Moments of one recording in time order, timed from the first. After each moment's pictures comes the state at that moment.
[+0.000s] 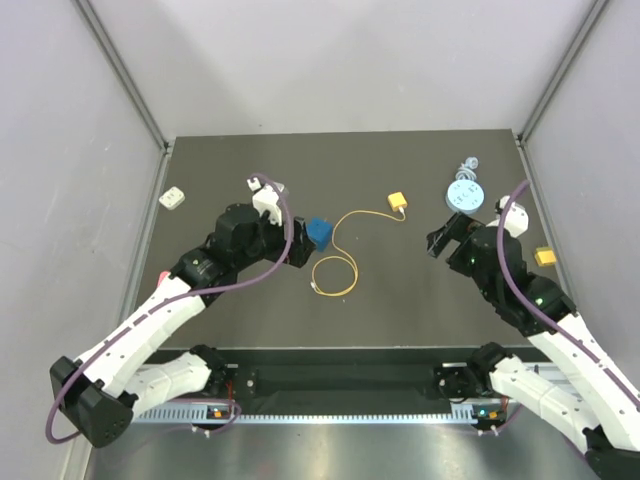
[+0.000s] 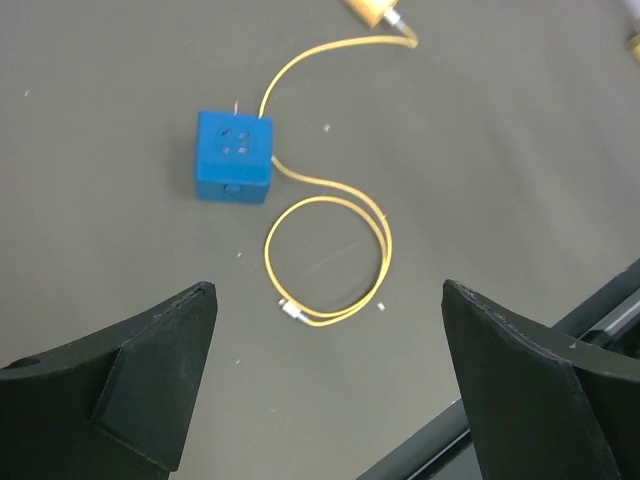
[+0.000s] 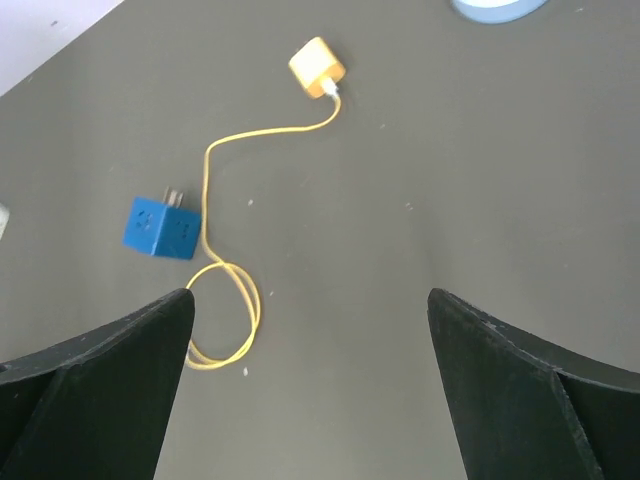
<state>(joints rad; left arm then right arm) -0.62 0.99 0.93 -0.38 0.04 -0.30 0.58 0.68 0.87 -0.70 0.44 0.78</state>
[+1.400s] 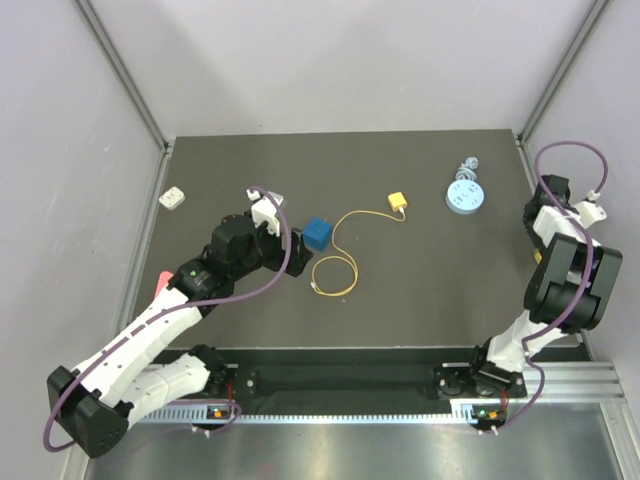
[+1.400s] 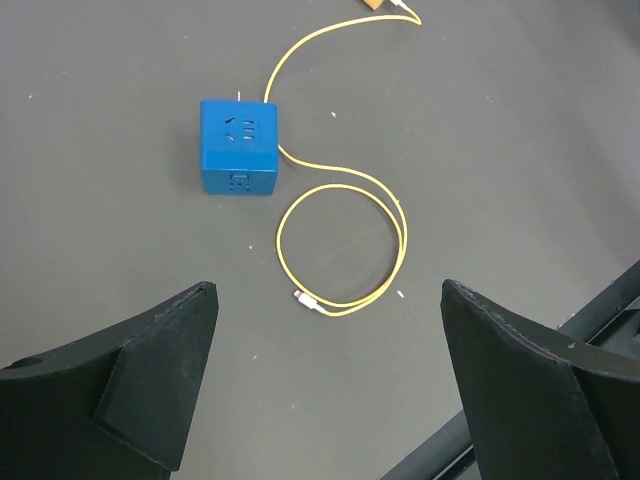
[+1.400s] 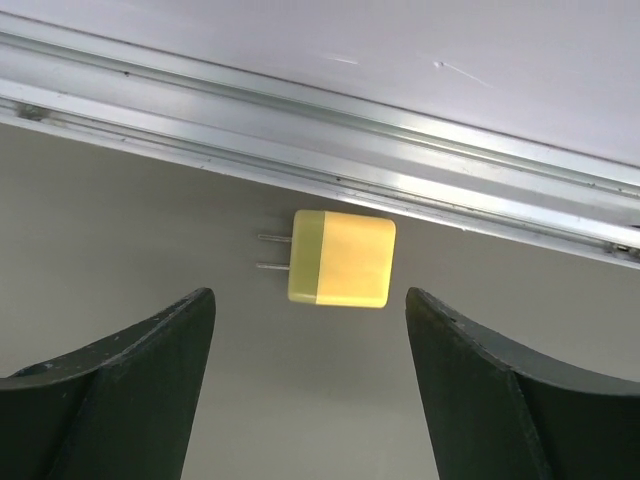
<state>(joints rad) -0.62 0.93 0.83 -0.33 0.06 -0.23 -0.38 1.67 1.08 -0.44 0.60 0.79</state>
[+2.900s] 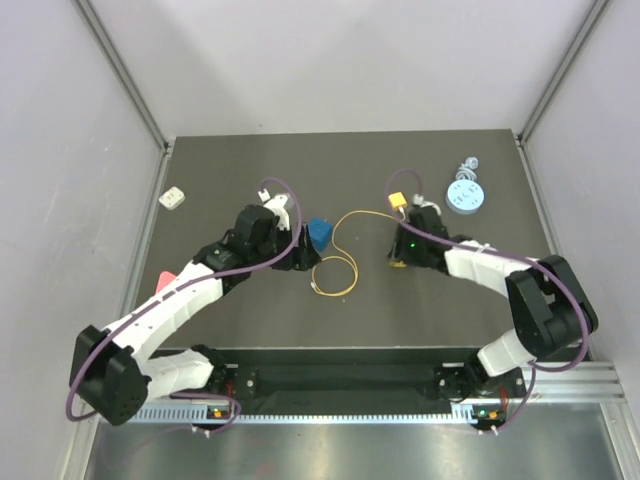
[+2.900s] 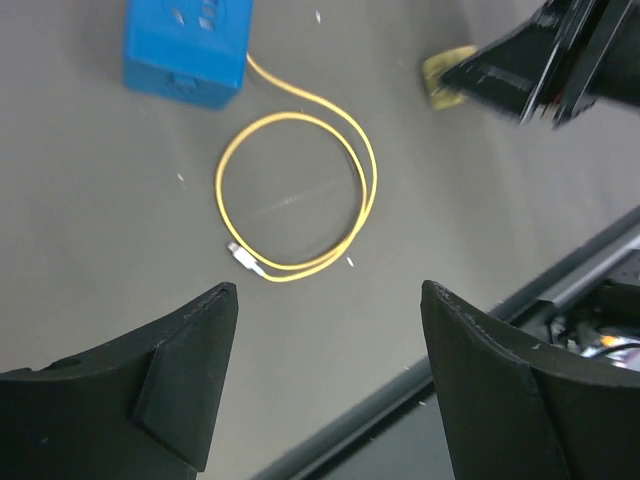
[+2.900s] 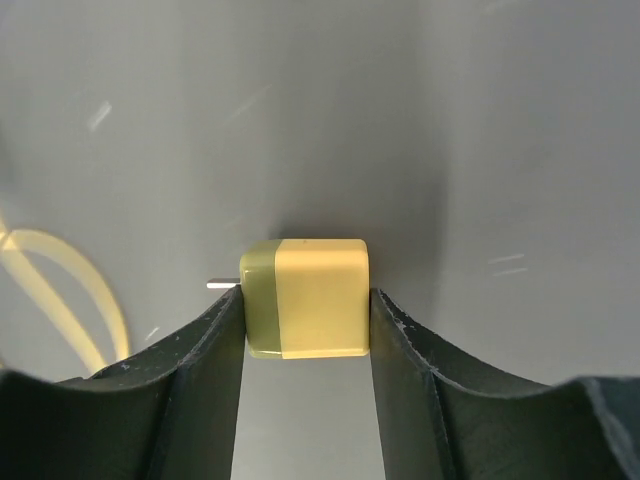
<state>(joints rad) -0.58 1.13 0.85 -0.36 0.17 -0.48 0.39 1.51 0.74 -0.13 0.06 0.54</state>
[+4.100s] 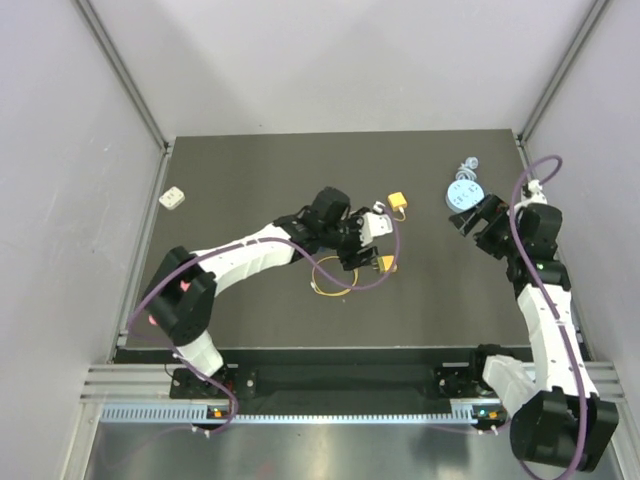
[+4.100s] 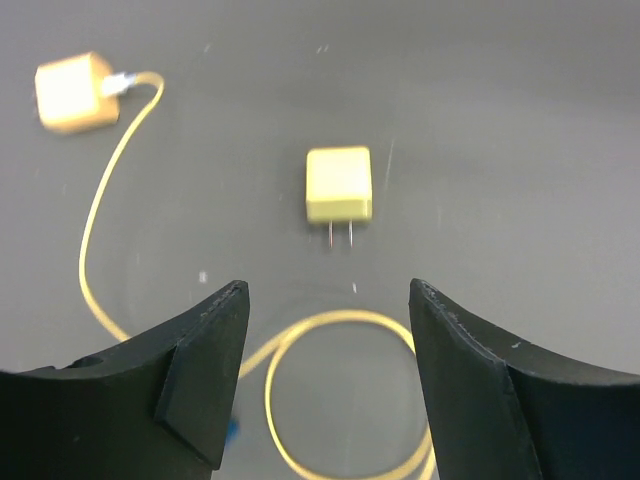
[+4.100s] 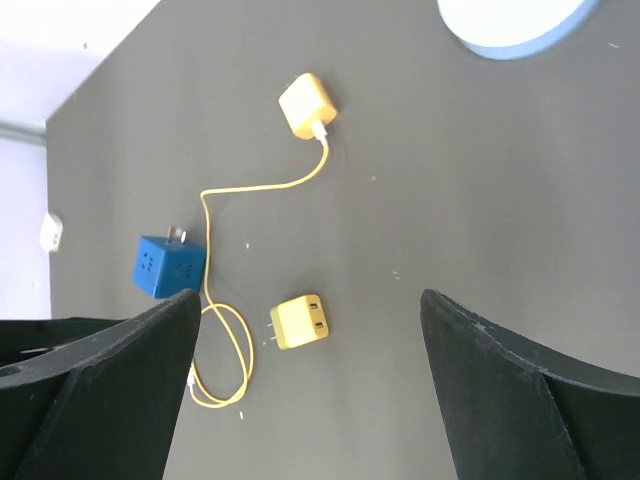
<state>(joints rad) -0.77 1.66 1.19 -0.19 0.45 0.48 -0.14 0.92 0.74 -0.33 -0.35 0.55</state>
